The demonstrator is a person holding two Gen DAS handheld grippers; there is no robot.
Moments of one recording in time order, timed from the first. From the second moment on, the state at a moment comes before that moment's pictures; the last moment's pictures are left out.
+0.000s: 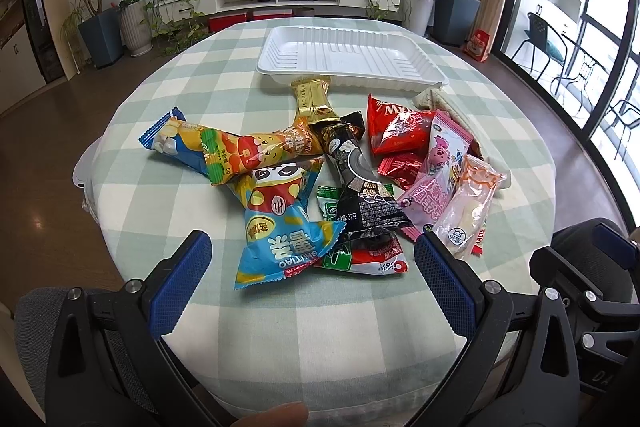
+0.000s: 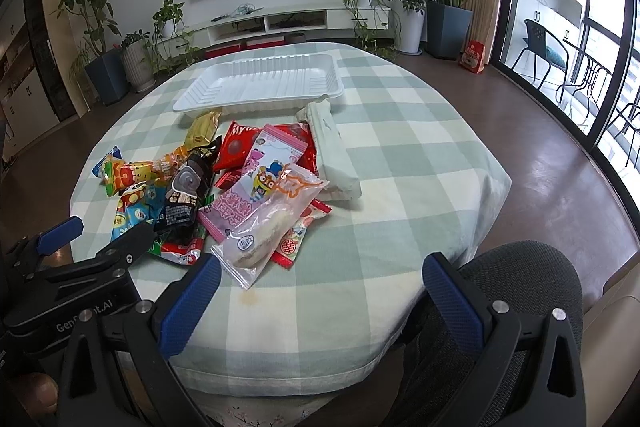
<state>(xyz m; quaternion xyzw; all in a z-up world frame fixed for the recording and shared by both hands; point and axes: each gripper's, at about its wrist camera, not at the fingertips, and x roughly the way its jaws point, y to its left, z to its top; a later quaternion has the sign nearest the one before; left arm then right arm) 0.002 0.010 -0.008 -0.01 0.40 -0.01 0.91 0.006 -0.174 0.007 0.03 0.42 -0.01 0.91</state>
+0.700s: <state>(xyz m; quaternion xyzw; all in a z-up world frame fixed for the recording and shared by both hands) 0.052 0.110 0.019 0.15 0.40 -0.10 0.90 0.034 -0.212 0.015 0.08 0.40 0.04 0.91</state>
